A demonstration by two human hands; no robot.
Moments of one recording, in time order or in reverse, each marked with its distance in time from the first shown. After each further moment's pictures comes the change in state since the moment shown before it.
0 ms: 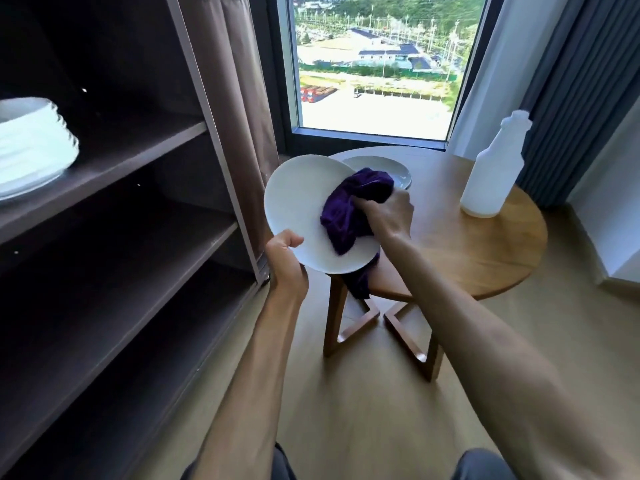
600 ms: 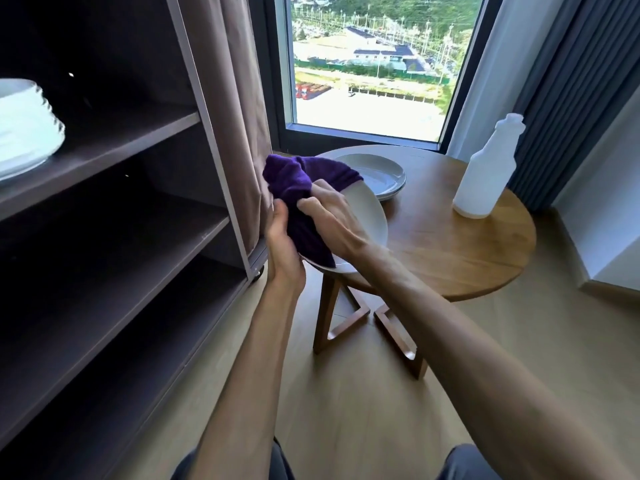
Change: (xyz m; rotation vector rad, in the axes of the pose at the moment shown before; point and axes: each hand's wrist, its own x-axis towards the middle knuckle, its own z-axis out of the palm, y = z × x) left_hand 0.007 -0.003 0.006 -0.010 -0.090 0.120; right_hand -0.040 -0.027 0.035 -0.020 -0.503 -0.469
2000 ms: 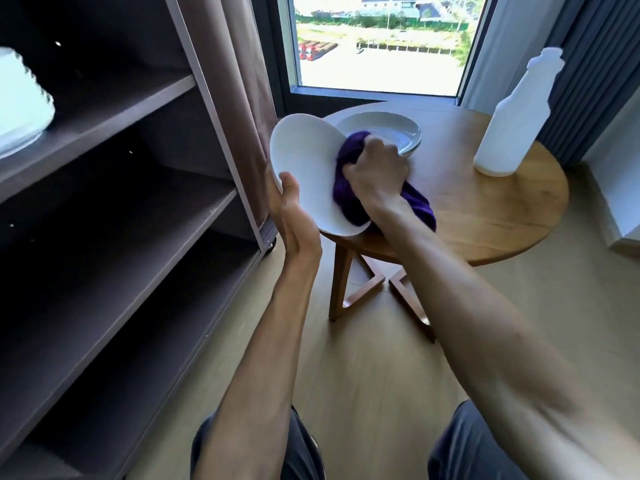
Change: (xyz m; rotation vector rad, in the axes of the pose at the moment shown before) left_hand 0.008 -0.021 -0.004 0.202 0.142 0.214; right_hand 0.022 0.030 -0.019 -0.624 0.345 0.447
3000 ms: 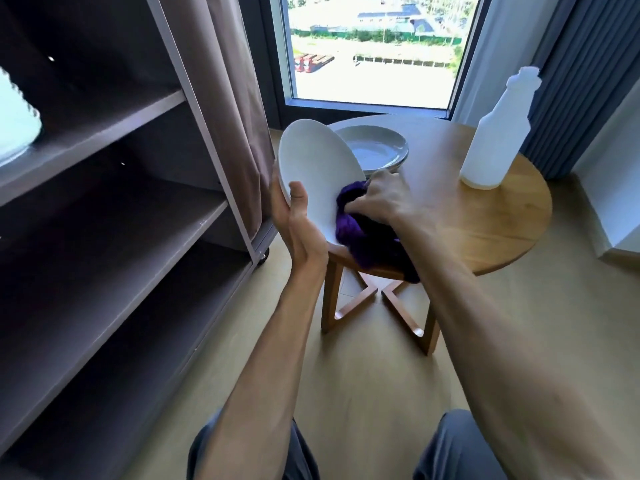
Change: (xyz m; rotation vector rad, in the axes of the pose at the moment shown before) left_hand -0.009 -0.006 0.031 -0.035 0.009 0.061; right_hand 0.007 0.045 -0.029 -0.062 -0.397 0.035
